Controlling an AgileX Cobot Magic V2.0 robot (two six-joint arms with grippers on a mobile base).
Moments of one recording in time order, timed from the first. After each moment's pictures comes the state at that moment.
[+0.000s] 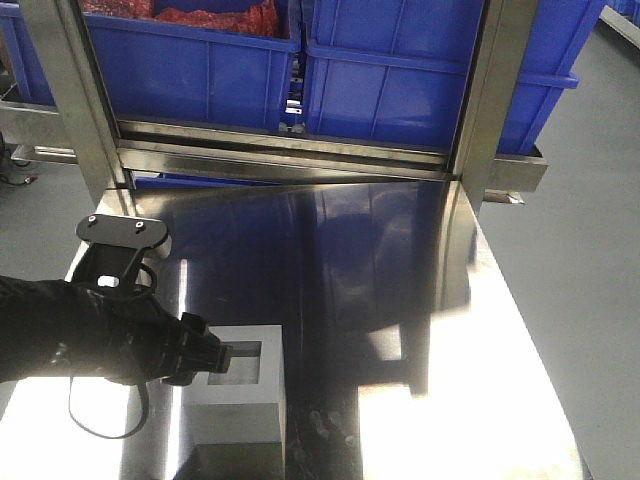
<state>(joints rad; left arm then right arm) -0.57 1.32 -0.83 0.03 0.58 -0.35 0.00 -0.02 0.03 -0.04 0.20 -0.01</state>
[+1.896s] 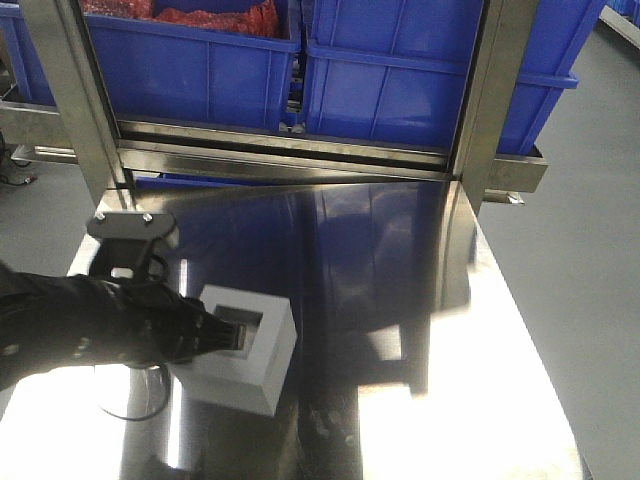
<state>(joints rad) -0.57 1.33 -0.83 0.08 0.45 -0.44 0.00 -0.02 0.03 -0.04 0.20 -0.01</state>
